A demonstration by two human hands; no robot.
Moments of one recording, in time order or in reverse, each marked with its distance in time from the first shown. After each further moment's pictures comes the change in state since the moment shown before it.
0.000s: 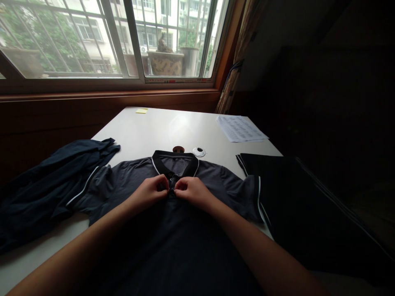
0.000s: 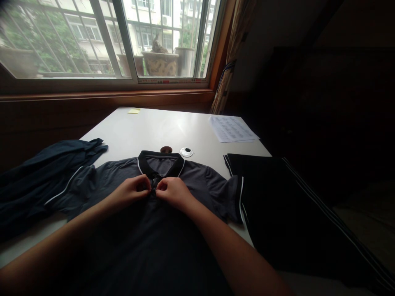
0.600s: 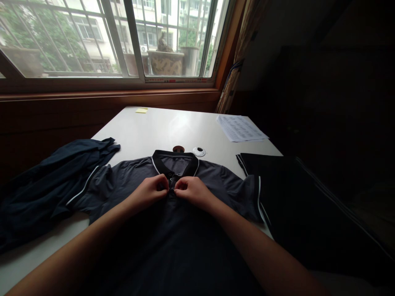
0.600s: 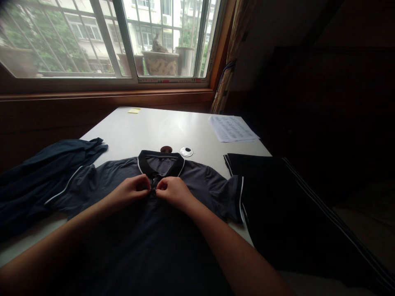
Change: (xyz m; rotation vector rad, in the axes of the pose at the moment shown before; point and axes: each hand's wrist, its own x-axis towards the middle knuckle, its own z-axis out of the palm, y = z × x) left_hand 0.000 0.000 -0.001 0.011 -0.014 0.004; right_hand 0.001 0.003 0.000 0.005 -0.001 -0.009
